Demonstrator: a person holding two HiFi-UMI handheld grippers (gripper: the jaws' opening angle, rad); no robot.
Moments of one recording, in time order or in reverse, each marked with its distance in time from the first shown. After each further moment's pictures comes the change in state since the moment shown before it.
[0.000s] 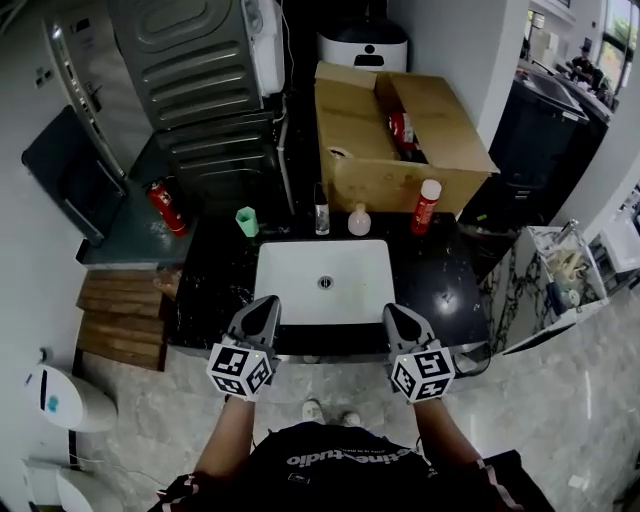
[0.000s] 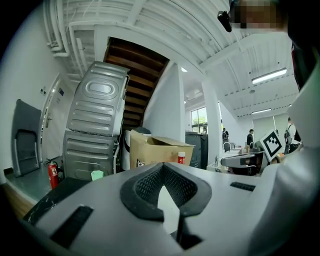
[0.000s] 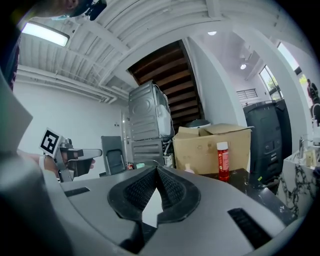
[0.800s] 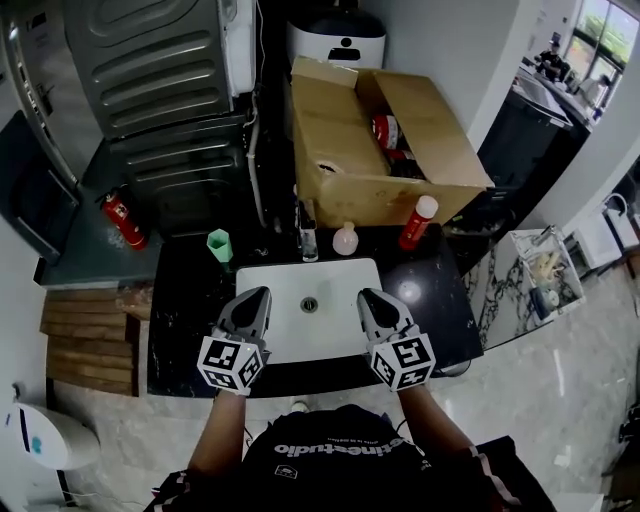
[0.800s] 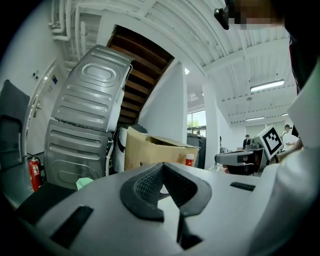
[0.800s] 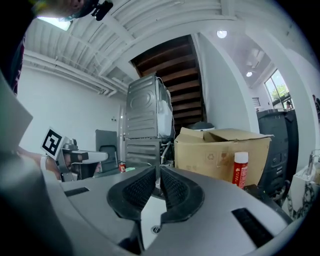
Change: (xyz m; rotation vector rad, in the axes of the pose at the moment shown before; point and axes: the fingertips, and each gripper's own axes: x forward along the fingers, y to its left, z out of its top) left arm 0.117 0.095 -0.011 -0.045 -0.011 -0.110; right arm 0.146 -0.005 0.028 -0.090 0.009 -0.038
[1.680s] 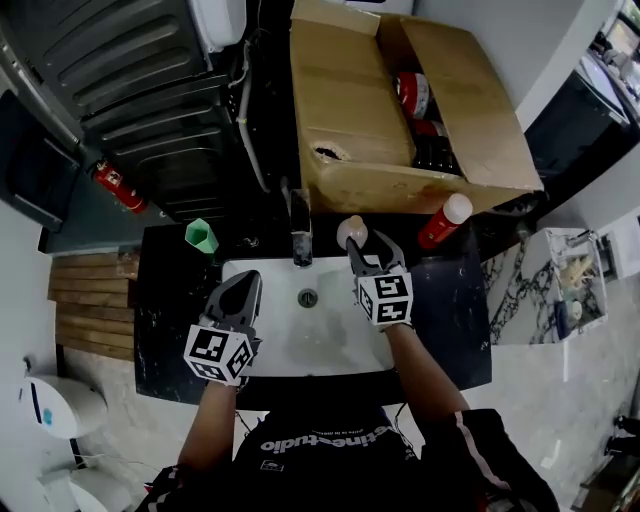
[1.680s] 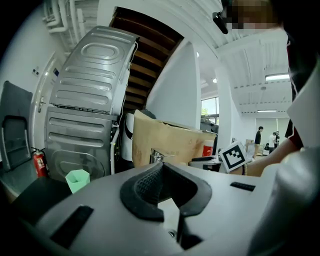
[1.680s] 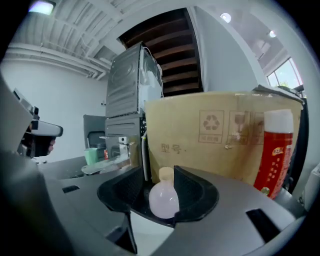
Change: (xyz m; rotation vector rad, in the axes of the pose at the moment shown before) left arm 0.103 0.046 -0.047 -0.016 0.153 0.091; right arm 0.195 -0.140 -0.091 0.001 0.150 -0.031
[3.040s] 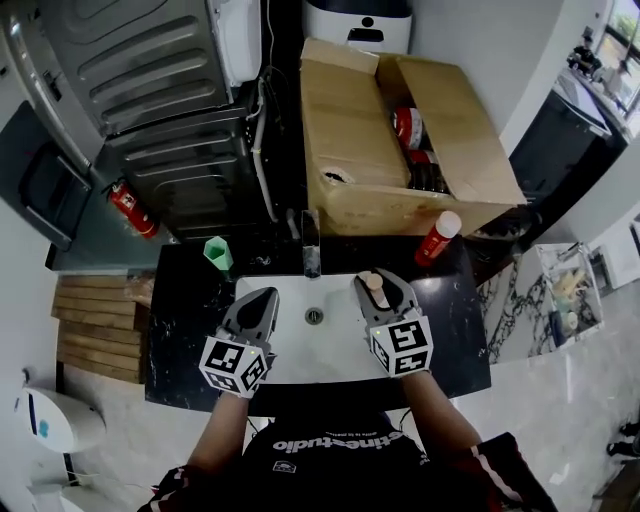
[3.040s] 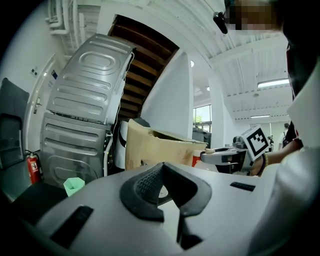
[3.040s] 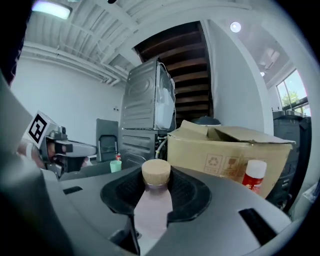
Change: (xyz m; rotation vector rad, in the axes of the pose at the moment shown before) left arm -0.033 -0.026 0.029 -0.003 -0.083 -0.064; right arm -0.107 0.067 0.072 -0.097 -0.052 0.068
